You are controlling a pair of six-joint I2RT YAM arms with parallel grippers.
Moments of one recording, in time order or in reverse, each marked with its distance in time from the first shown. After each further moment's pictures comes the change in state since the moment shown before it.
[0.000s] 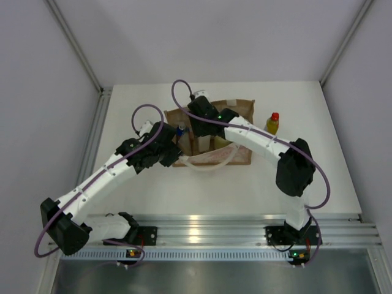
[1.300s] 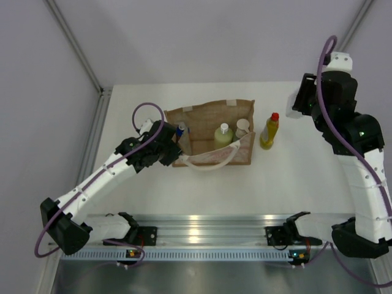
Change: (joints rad) left arm 0.003 0.006 0.017 -0.002 0.005 0.036; right arm -0.450 -0.739 0.128 -0.369 0.164 -0.116
